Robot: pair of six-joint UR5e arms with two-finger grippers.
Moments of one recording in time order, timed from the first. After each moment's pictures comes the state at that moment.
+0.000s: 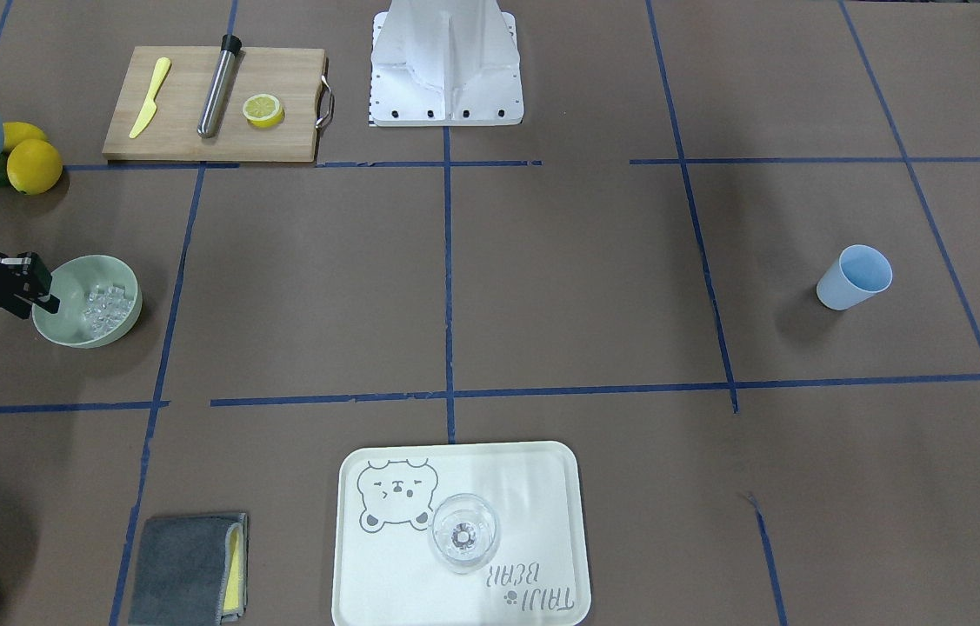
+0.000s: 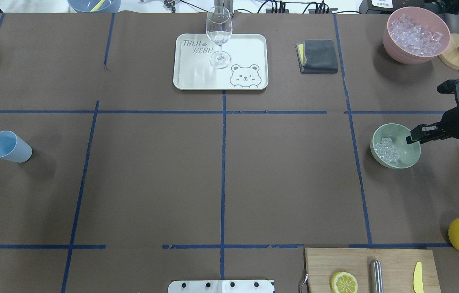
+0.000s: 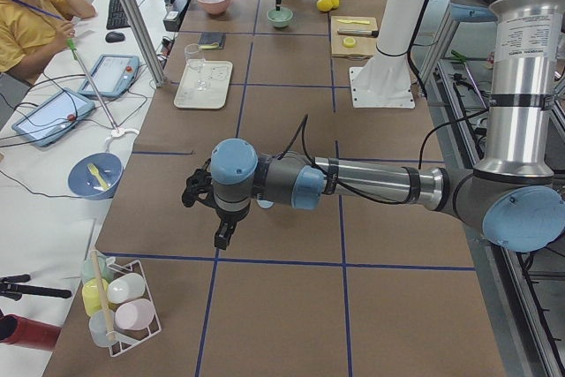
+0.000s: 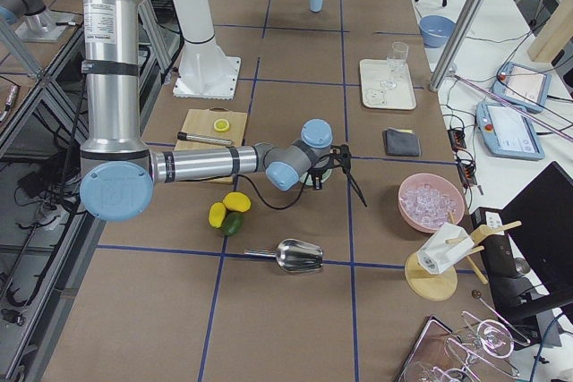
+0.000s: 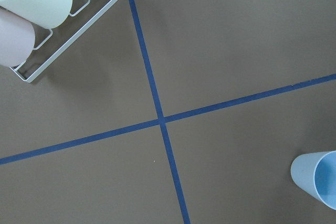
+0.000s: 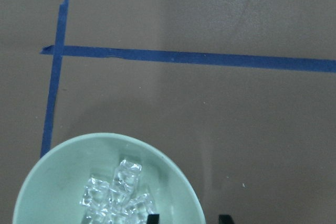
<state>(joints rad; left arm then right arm) -1.61 -1.56 -1.69 -1.68 -2.41 0.13 1.02 -1.59 1.62 -0.90 2.28 0.76</state>
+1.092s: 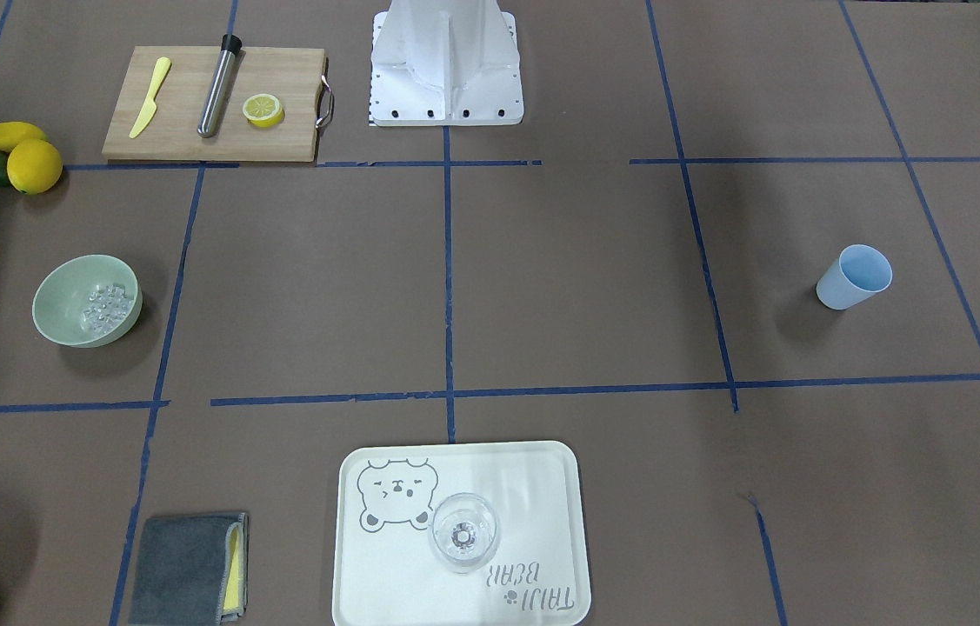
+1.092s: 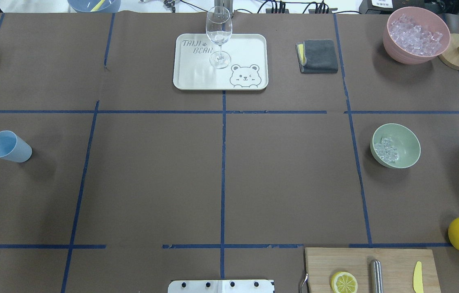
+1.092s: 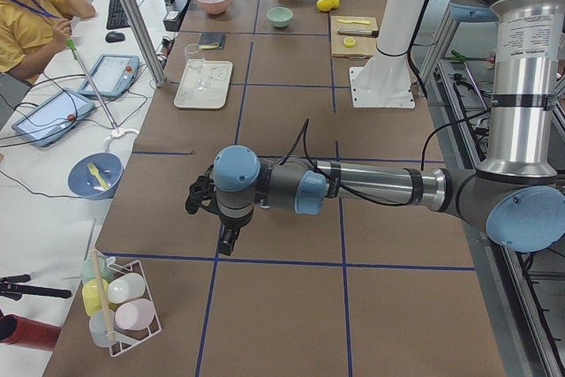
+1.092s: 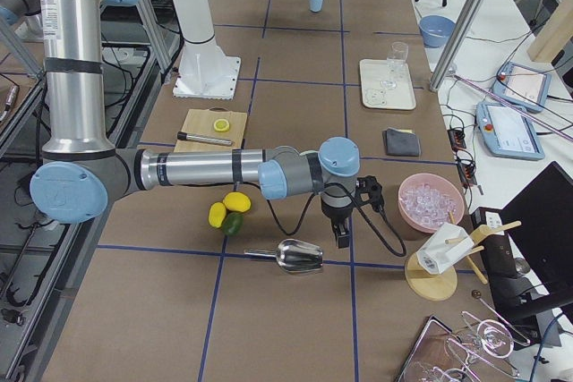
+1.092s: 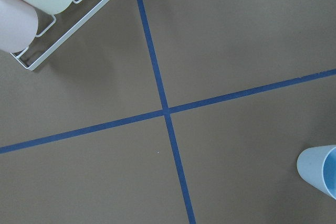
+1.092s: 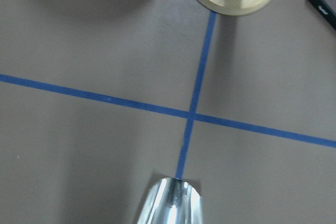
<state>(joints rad) -1.61 -1.54 -1.67 -1.67 -2.41 0.13 1.53 -1.59 1.66 -1.47 2.28 -0.03</state>
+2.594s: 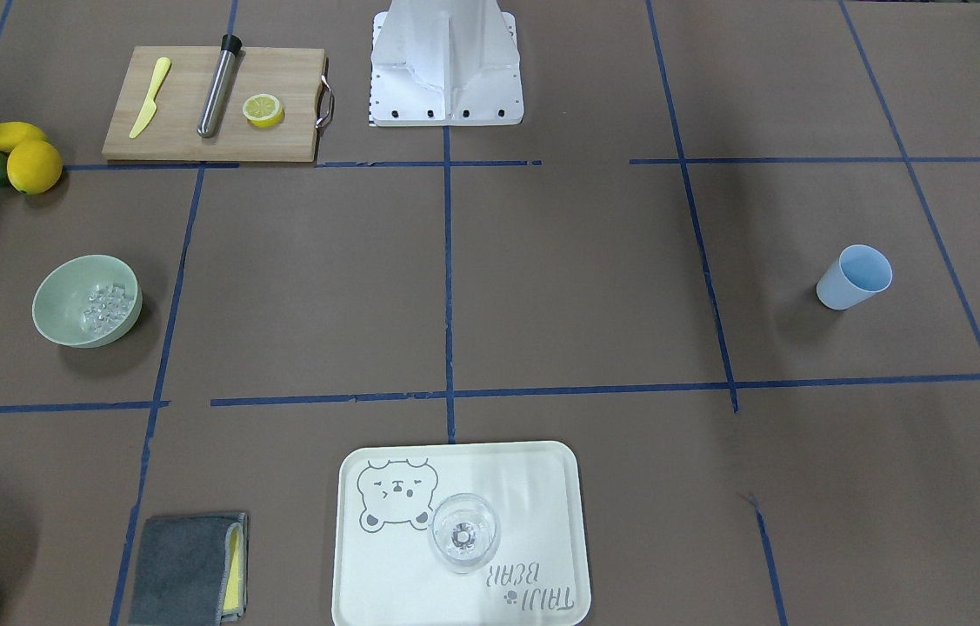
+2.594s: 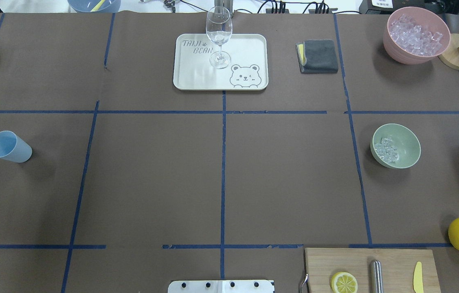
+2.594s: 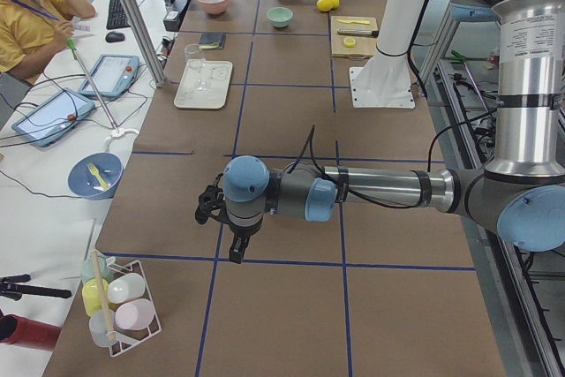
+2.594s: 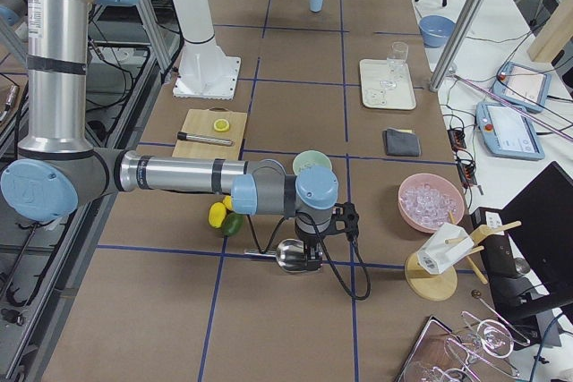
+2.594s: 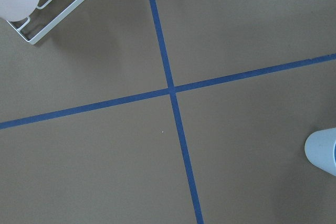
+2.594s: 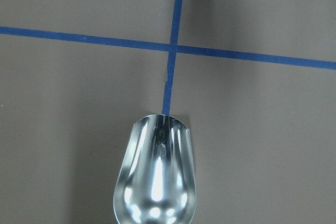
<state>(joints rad) -1.61 -1.50 -1.68 -1.68 -2.41 0.14 1.56 -1.67 1.66 -1.54 2.34 -0.07</state>
